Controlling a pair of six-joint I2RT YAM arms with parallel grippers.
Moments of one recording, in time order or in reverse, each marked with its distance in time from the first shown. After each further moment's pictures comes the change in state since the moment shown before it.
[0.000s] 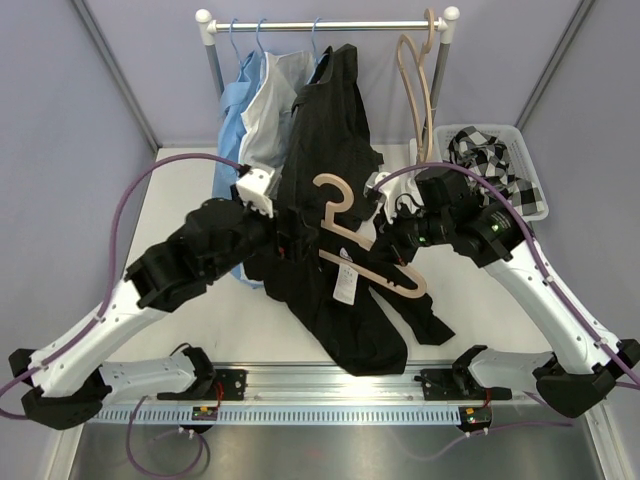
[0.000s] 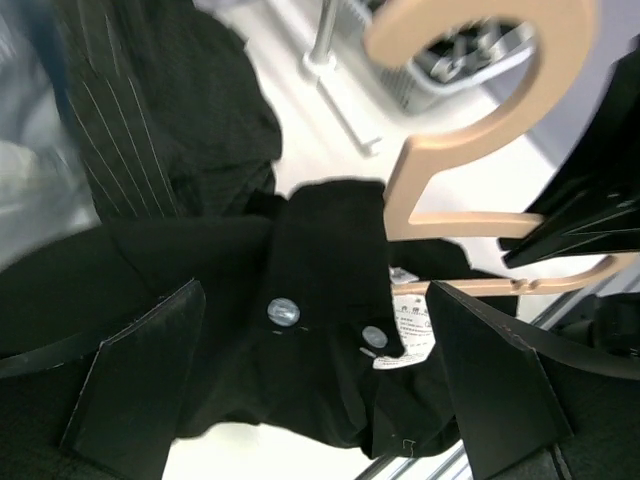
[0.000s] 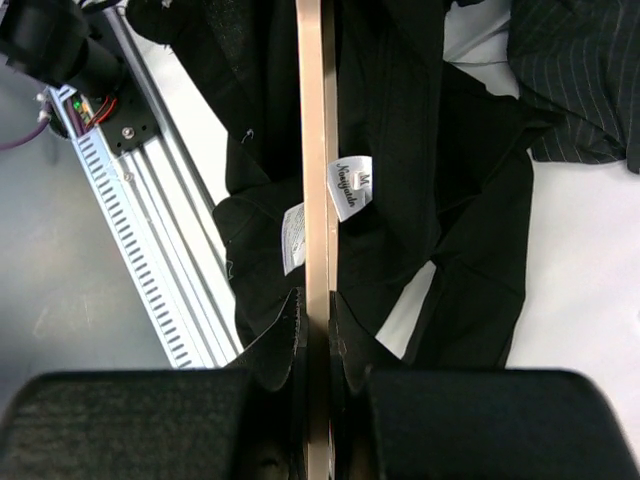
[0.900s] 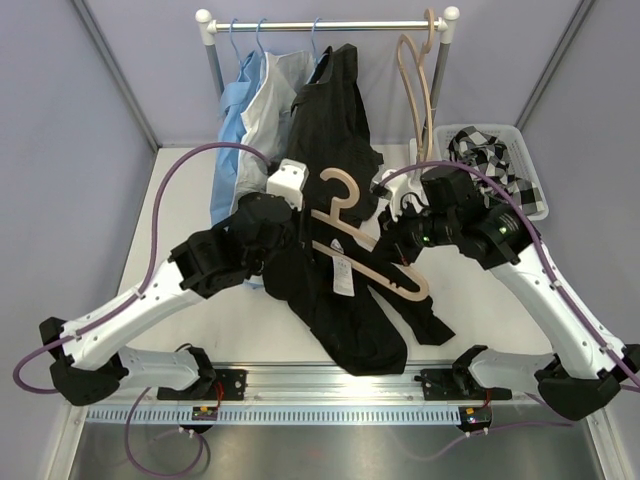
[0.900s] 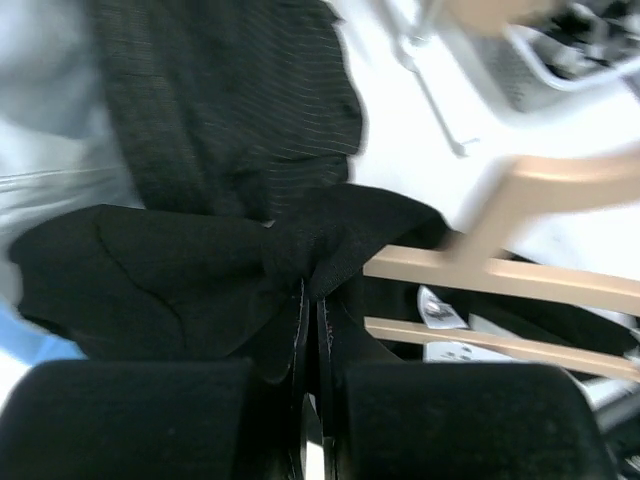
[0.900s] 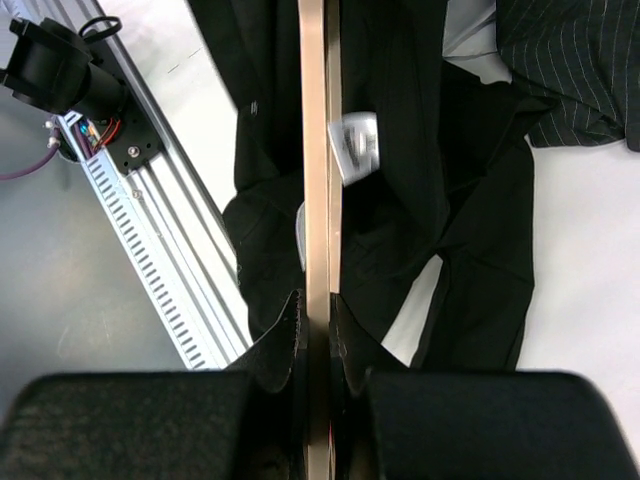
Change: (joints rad) left arm -0.087 0.206 0.056 -0.010 -0.288 -0.007; right arm 0.000 0.005 0.029 -0.012 0.039 0.081
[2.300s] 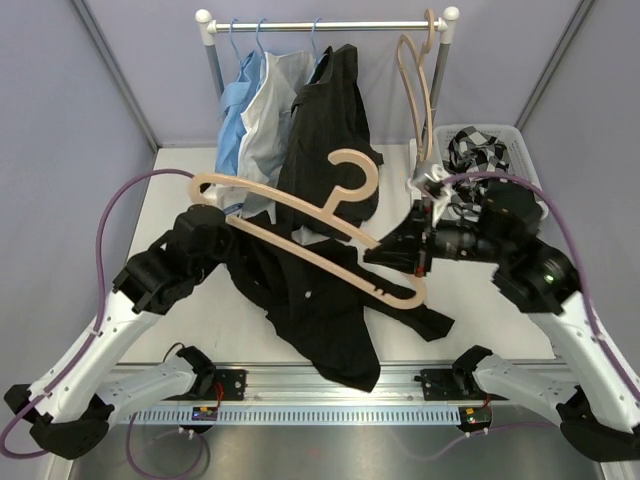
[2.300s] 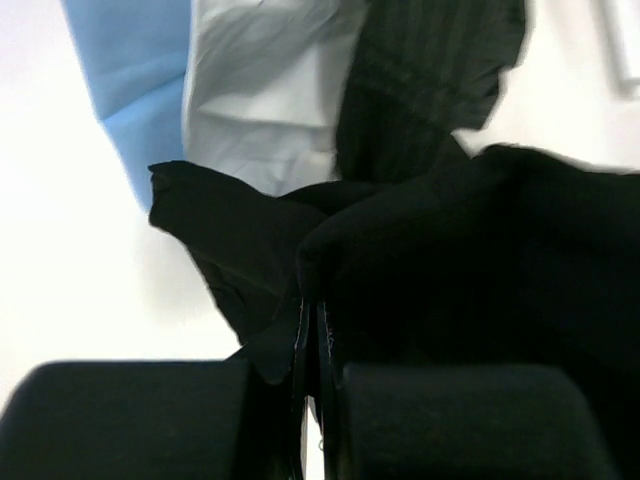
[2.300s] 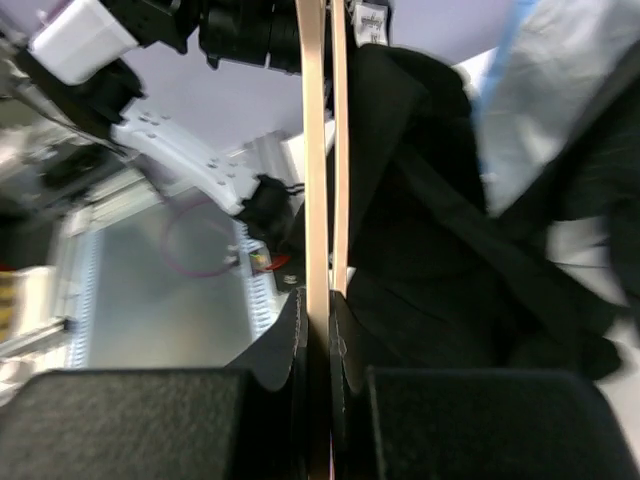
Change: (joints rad) left arm 0.331 -0.291 -0.217 -0.224 0.159 -0.029; right arm -0.001 -0.286 -0.094 0.378 -0.278 0.275
